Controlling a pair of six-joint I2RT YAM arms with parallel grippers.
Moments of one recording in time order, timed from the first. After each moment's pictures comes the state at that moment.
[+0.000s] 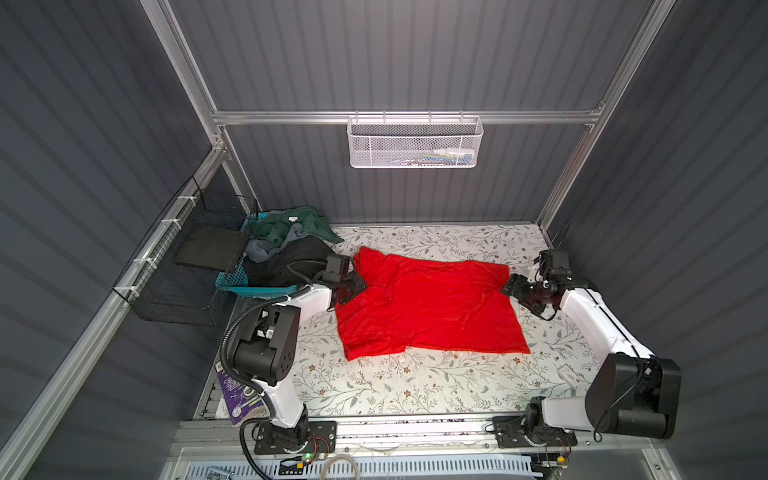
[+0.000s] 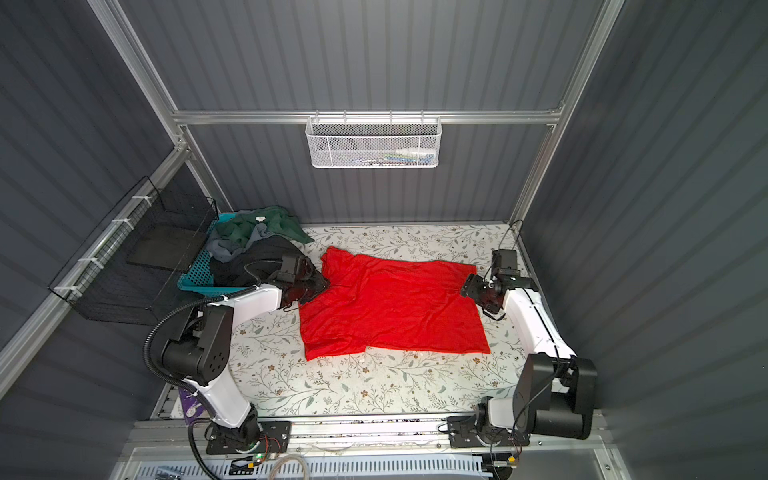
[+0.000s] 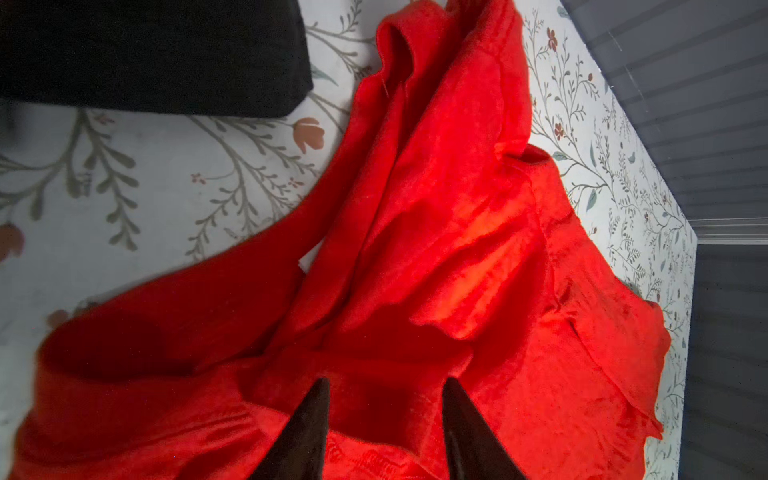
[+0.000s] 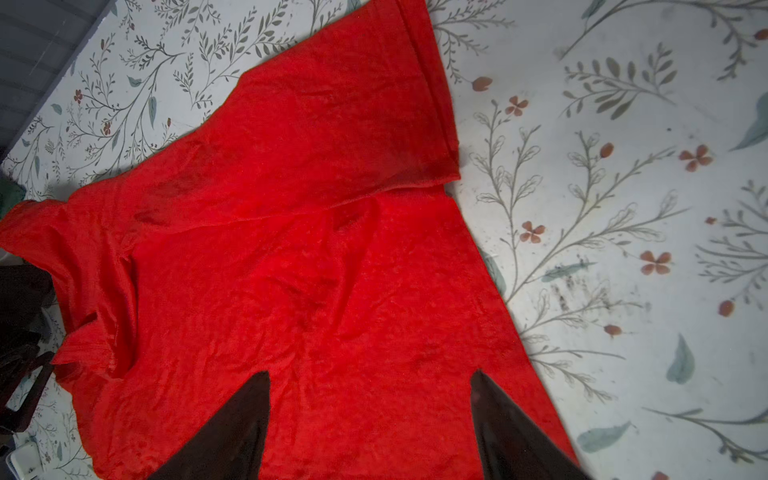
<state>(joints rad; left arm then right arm) -0.32 1.76 1.03 -0.10 0.14 -0.79 -0.10 1.37 1.00 -0.68 -0.21 0.41</state>
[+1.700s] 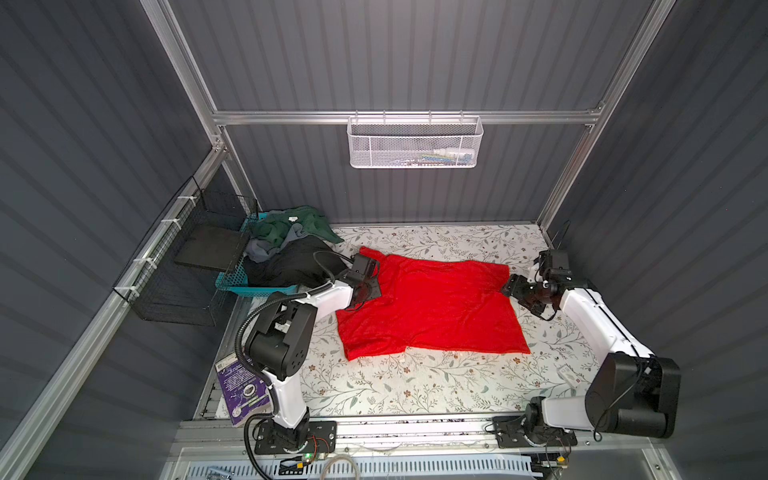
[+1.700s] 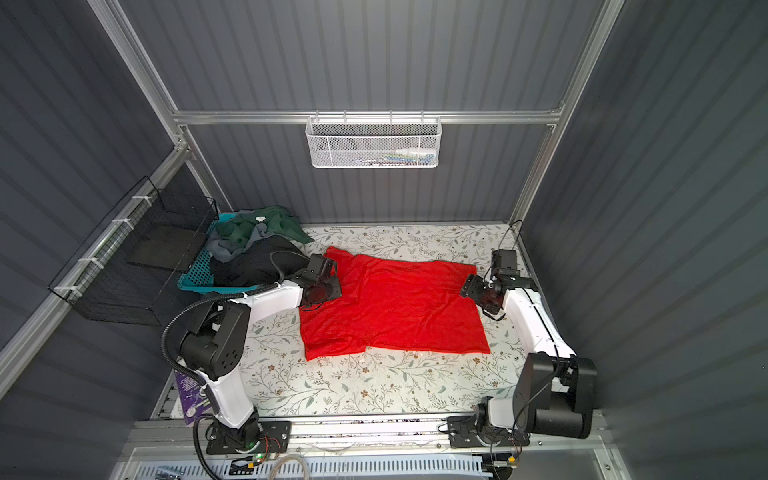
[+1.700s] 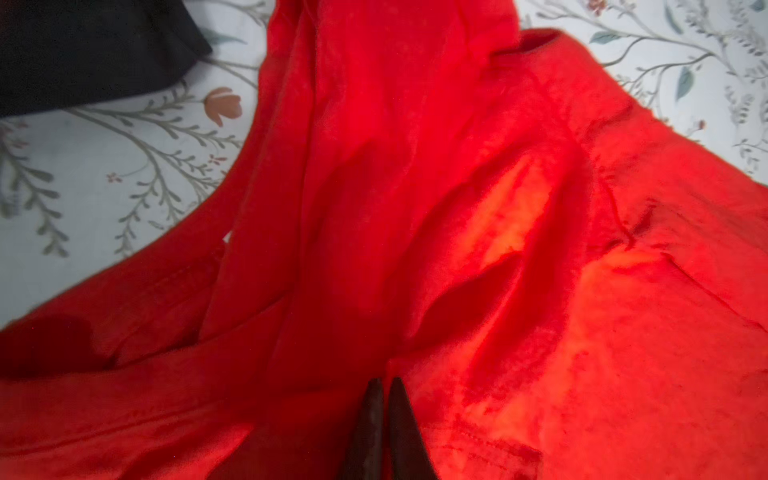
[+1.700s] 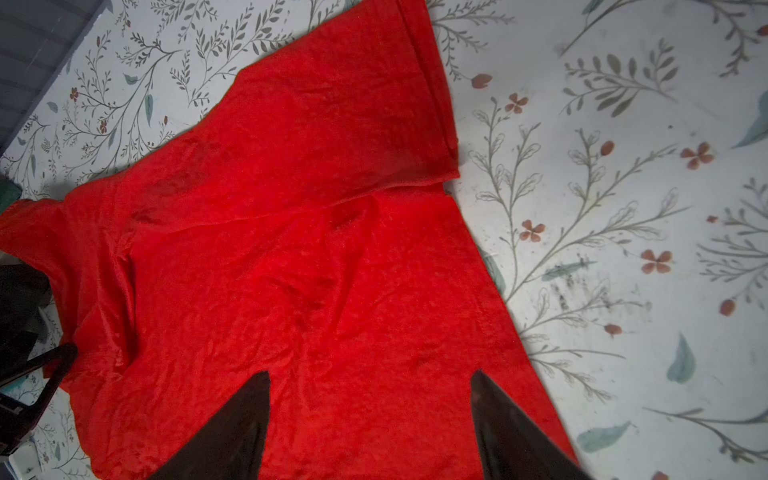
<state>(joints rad) -0.48 1.83 1.13 -0.25 -0.09 -0.60 -0.10 1.37 1.00 -0.68 -0.21 0.41</state>
